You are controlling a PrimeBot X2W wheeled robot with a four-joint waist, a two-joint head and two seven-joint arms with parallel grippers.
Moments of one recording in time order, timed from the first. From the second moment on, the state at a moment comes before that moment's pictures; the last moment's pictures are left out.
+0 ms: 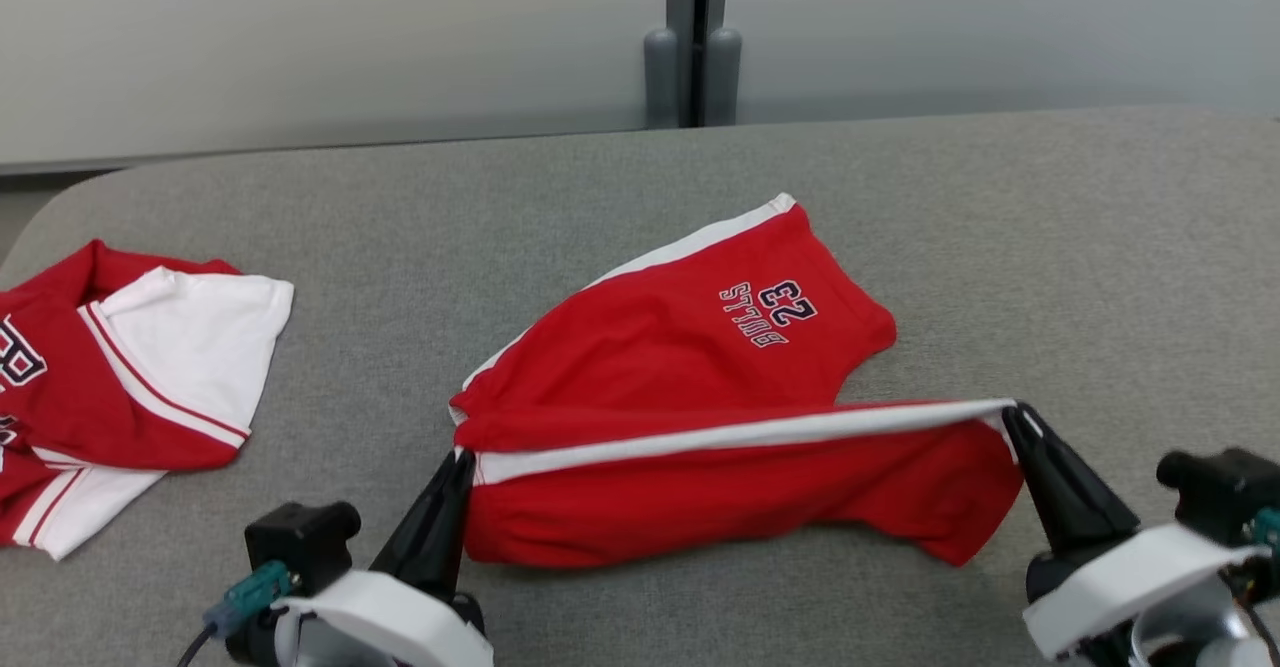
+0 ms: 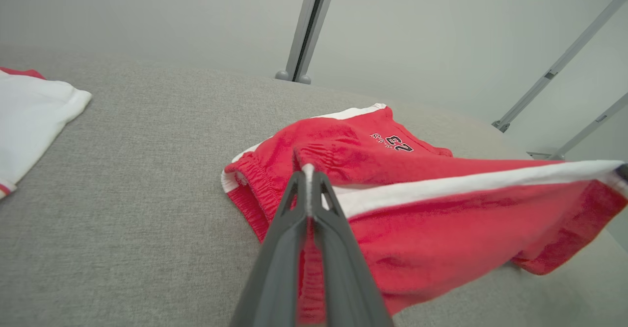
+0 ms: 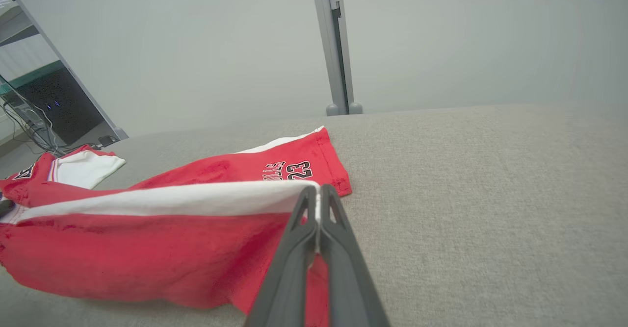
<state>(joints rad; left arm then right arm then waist) 0.04 0.15 -0.27 -0.01 -0.51 0.02 0.04 0.03 -0.24 0.15 -0.07 0.43 0.13 0.13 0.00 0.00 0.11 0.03</state>
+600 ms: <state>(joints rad) -0.37 0.07 -0.32 0.22 -0.55 -0.06 -0.08 -0.71 -0.41 0.42 0.38 0.57 0.13 0.06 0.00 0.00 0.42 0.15</state>
